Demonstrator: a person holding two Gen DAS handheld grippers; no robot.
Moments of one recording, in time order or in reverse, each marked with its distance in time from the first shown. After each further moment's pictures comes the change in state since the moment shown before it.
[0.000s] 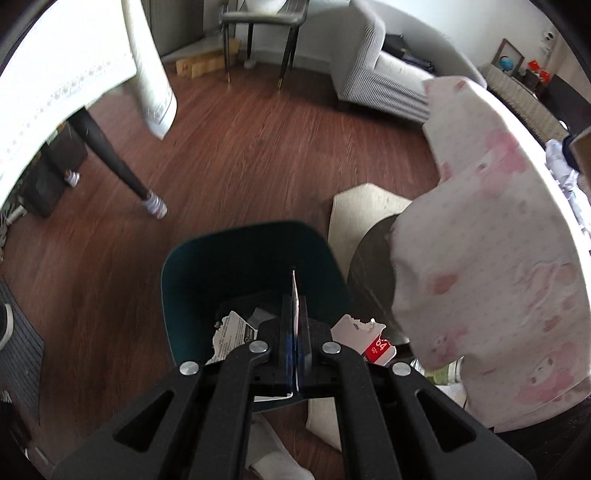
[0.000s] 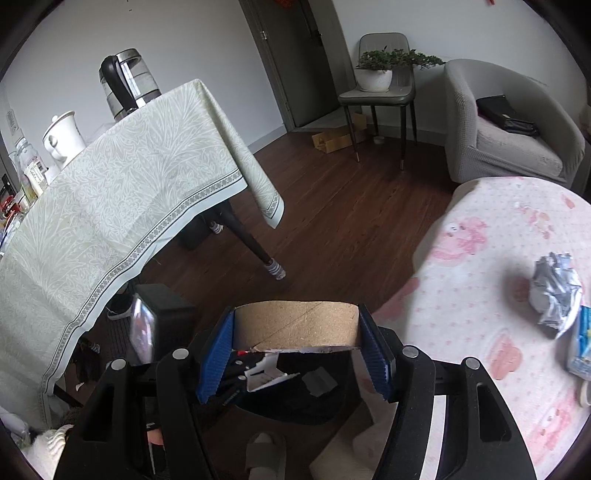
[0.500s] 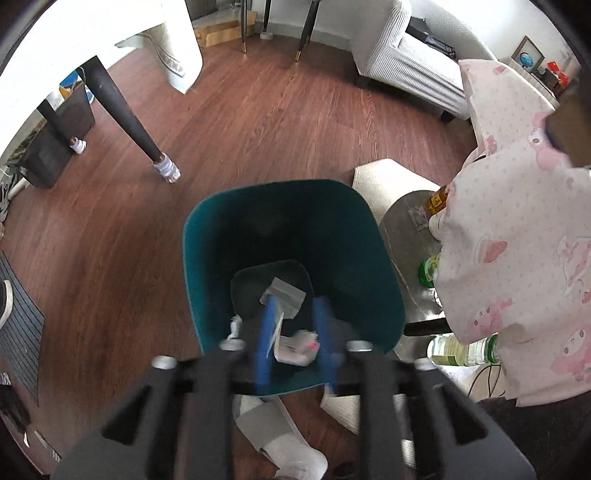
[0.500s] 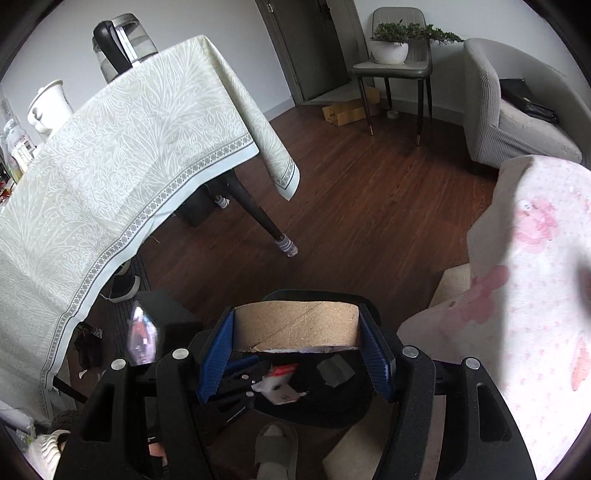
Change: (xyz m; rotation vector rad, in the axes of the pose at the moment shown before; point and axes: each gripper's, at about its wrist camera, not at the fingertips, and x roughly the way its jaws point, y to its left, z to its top) left arm 0.011 0.035 -0.019 -0.036 0.073 0.021; right arm 0.063 0.019 -0.001 0.000 0.110 0.014
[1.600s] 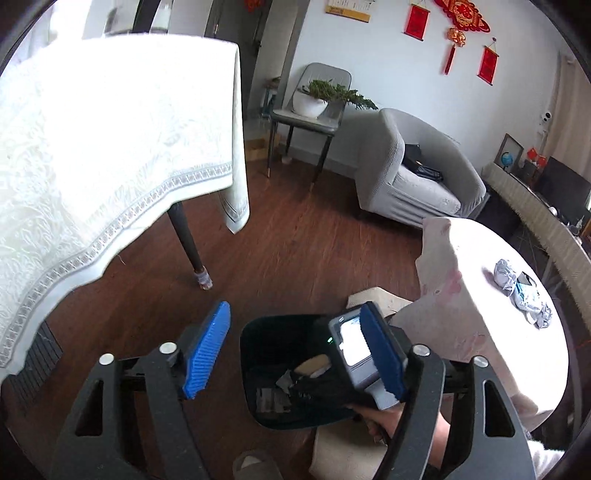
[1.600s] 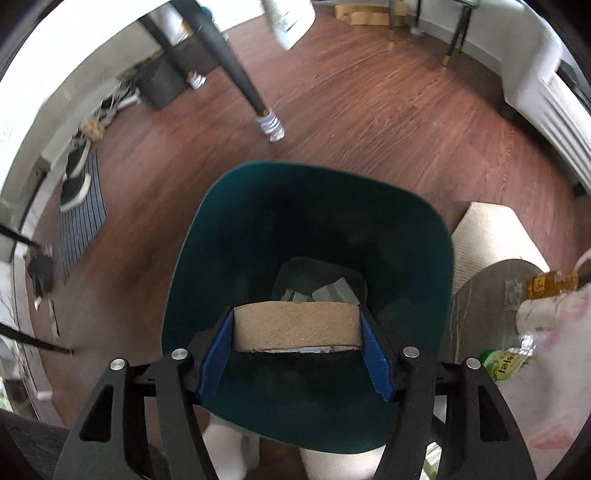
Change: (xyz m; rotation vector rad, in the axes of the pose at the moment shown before) left arm -0.183 0.017 -0.008 -0.090 -0.489 0.007; right arm 0.189 0.015 -0.062 -0.155 0.411 -0.127
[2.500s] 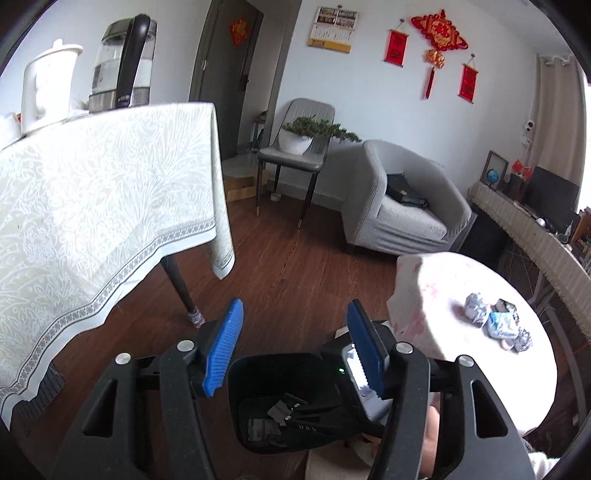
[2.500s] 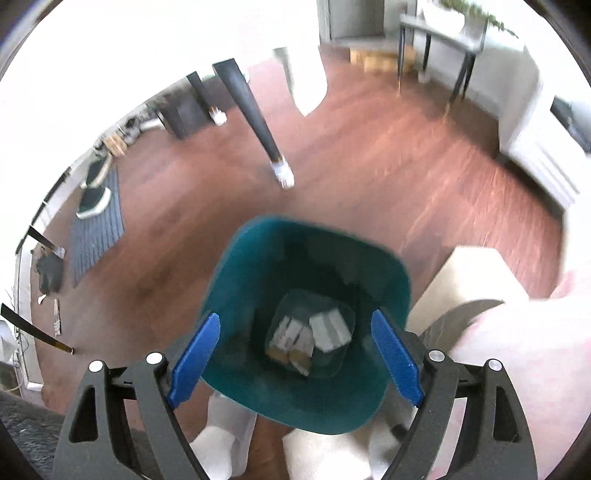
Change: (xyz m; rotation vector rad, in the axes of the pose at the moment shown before) left arm -0.042 -0.033 0.035 0.033 -0.136 -0.036; right arm -0.108 0.003 -0.004 -0.063 -0.236 0.018
